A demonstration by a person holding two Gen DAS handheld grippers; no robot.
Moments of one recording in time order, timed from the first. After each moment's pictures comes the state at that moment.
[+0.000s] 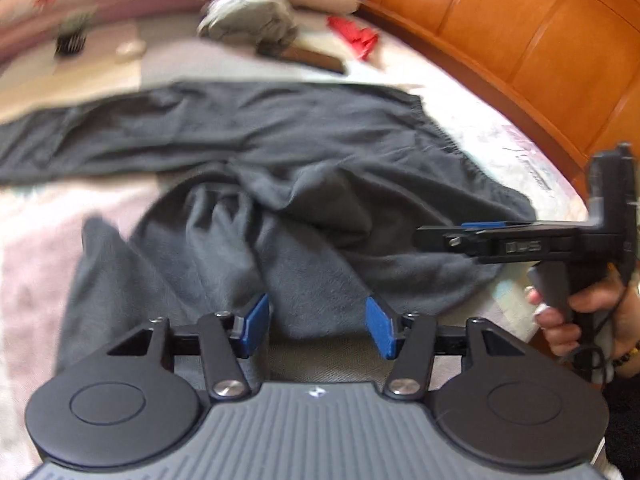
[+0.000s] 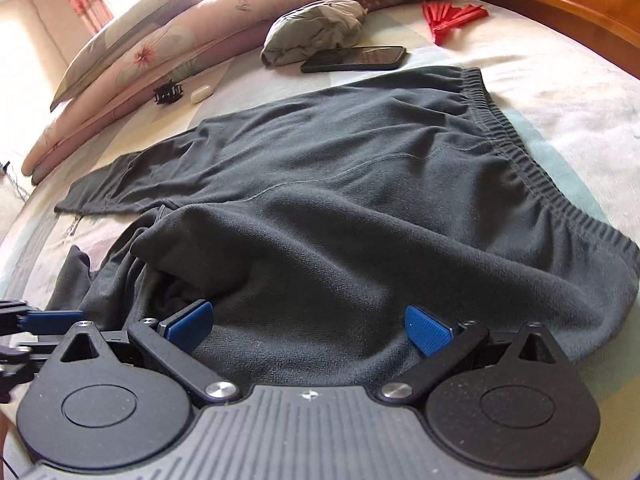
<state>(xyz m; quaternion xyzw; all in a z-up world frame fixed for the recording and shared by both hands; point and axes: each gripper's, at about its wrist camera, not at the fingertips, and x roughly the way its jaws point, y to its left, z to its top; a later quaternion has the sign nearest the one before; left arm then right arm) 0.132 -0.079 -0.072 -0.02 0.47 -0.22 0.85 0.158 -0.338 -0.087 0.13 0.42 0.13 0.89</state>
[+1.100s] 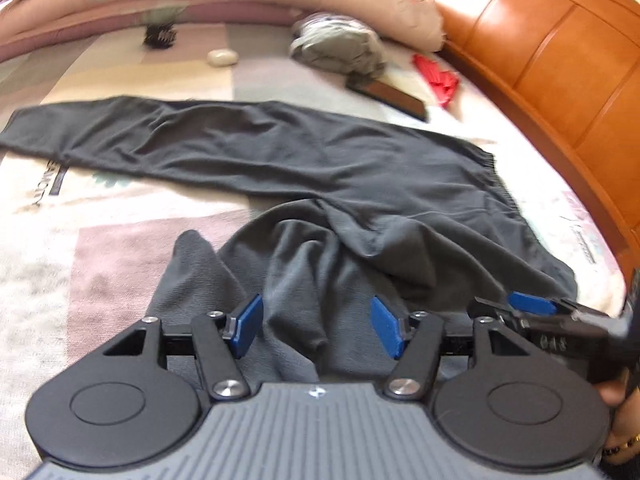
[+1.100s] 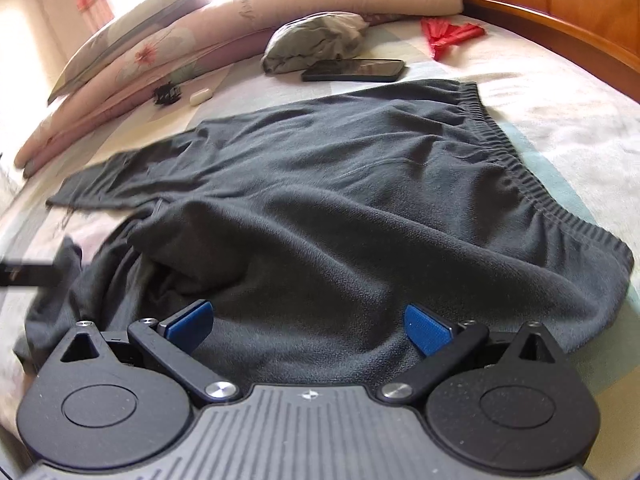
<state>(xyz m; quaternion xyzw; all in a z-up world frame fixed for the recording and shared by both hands) 0.132 -0.047 -0.029 -0.06 0.45 -0.13 0.88 0.145 -0.329 -0.082 0.13 0.41 0.11 0.90</state>
